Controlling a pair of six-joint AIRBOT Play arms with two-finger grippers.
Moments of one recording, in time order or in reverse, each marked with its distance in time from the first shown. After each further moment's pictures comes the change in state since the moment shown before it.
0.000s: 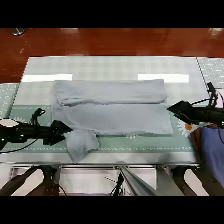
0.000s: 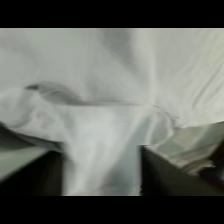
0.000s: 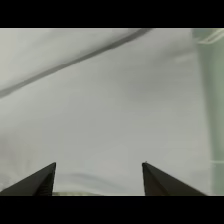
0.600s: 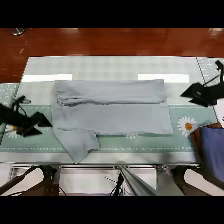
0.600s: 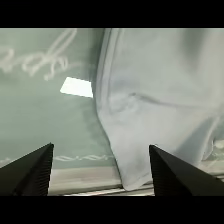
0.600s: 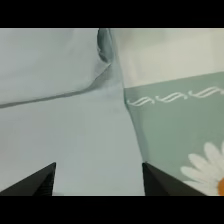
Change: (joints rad) left arm 0.115 -0.074 0.328 0.348 -0.245 -0.106; right arm 0.028 -0.257 0.366 -0.165 0.098 0.045
